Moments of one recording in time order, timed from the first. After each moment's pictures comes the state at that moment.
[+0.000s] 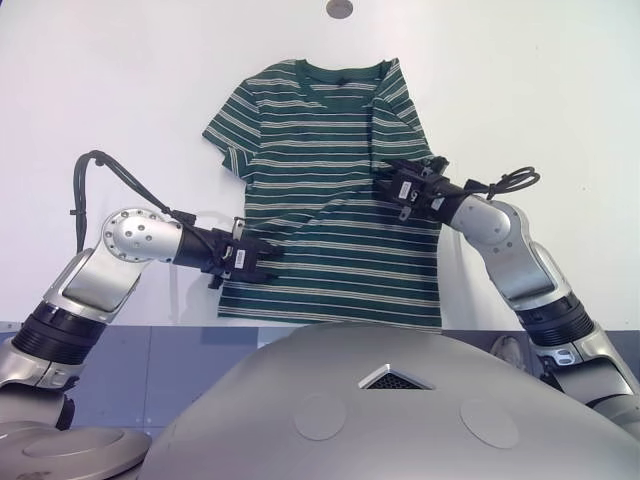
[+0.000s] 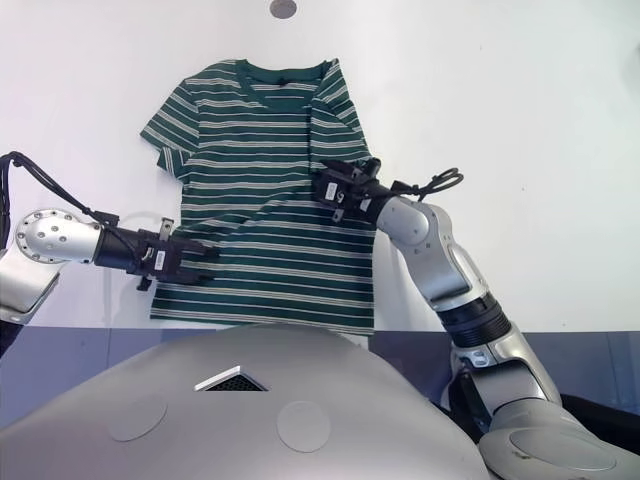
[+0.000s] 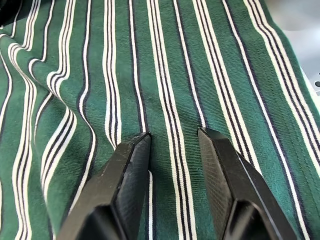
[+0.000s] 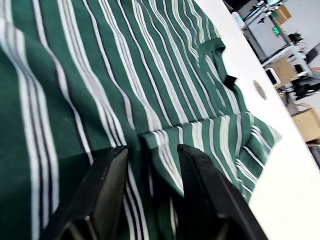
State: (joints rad) left arm 0.14 0.95 -0.35 -0.26 -0.10 -0.12 -1.24; right arm 0.03 -0.54 0.43 -0.23 -0.32 0.17 0.52
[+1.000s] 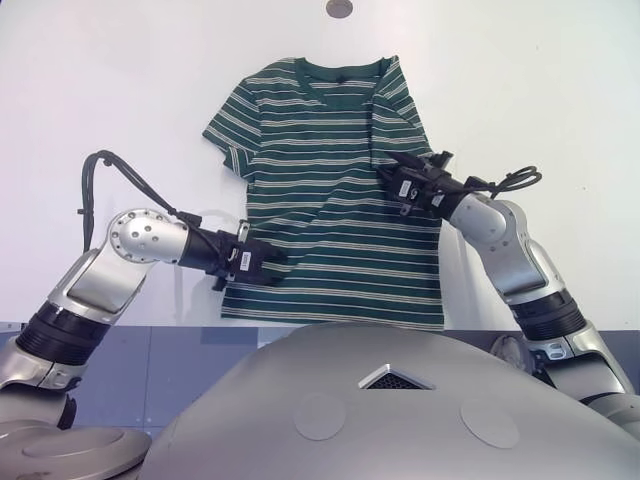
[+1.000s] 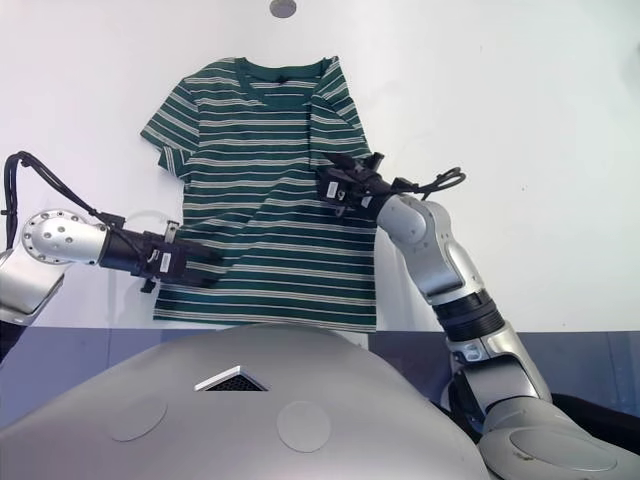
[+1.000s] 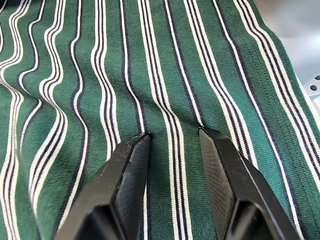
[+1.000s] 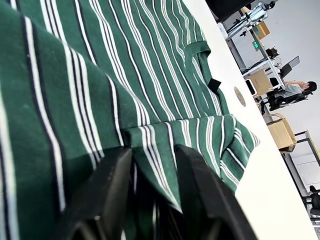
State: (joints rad) left arm 0.14 0.95 -0.37 -0.28 -0.09 -0.09 -1.23; right arm 0.03 -0.50 0.40 -0.14 -0.40 0.04 0.50
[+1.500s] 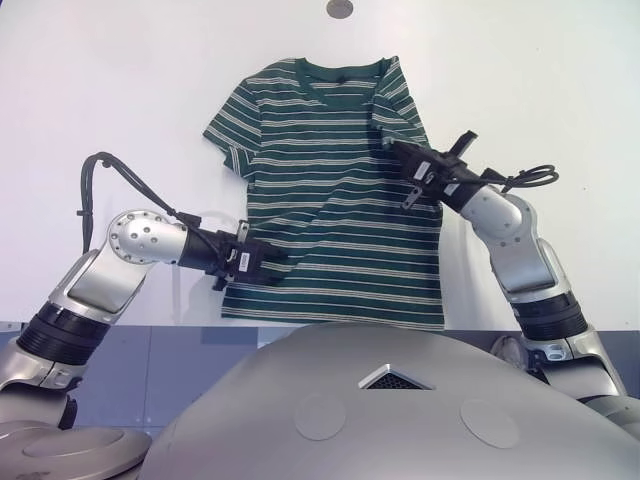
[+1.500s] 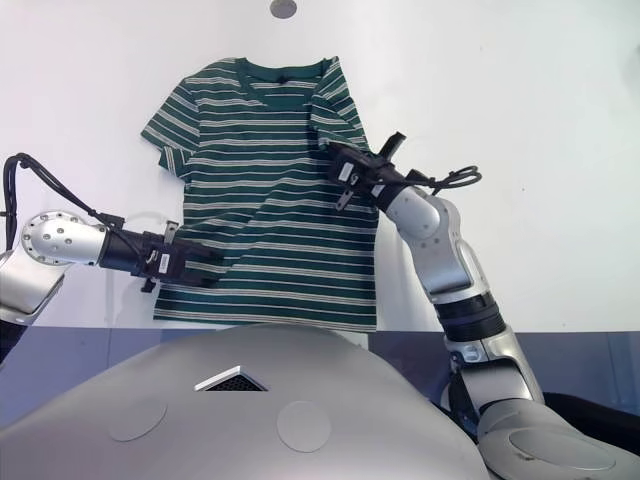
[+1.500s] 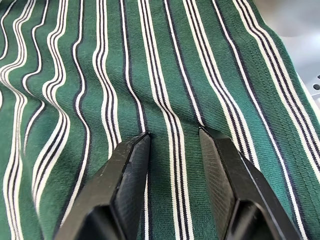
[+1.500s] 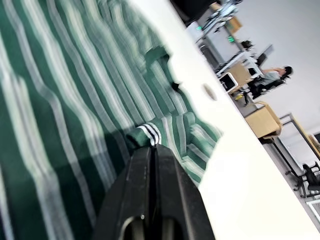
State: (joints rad) left arm 0.14 0.94 -0.37 -0.26 -0.09 -0.14 -1.22; right arm 0.06 -0.44 0.25 -0.23 -0.24 0.09 0.48
